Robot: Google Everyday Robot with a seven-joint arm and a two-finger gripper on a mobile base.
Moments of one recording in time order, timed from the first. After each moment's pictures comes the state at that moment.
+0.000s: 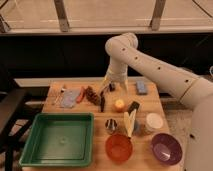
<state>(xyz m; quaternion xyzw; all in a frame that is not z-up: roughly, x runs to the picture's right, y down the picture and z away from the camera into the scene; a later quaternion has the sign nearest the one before) 0.055 0.008 0.735 -0.24 -0.25 -0.58 0.74</state>
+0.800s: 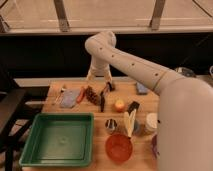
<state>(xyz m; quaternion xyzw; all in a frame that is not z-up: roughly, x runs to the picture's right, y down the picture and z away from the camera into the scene) -0.032 -0.048 0.797 -0.16 -0.22 -0.69 0.67</state>
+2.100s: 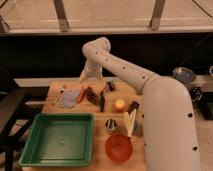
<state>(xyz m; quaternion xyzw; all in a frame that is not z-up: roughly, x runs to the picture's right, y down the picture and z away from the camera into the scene) -0.077 -0.040 0.851 -0.10 -0.26 -0.72 0.64</state>
